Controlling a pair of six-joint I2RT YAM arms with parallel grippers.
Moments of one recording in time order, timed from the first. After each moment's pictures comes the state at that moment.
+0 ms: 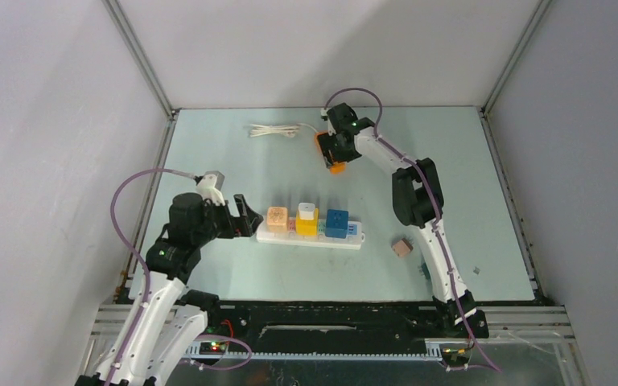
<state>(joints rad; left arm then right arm) -0.20 0.64 0.63 -0.53 0.24 -0.32 0.49 2.47 2.19 -0.74 0.00 0.12</state>
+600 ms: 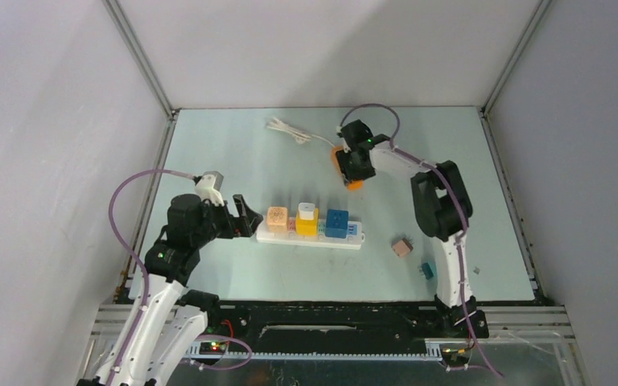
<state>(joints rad) -0.20 0.62 0.63 -0.53 0.25 -0.32 0.48 2.22 1.73 -0.60 0.04 0.15</state>
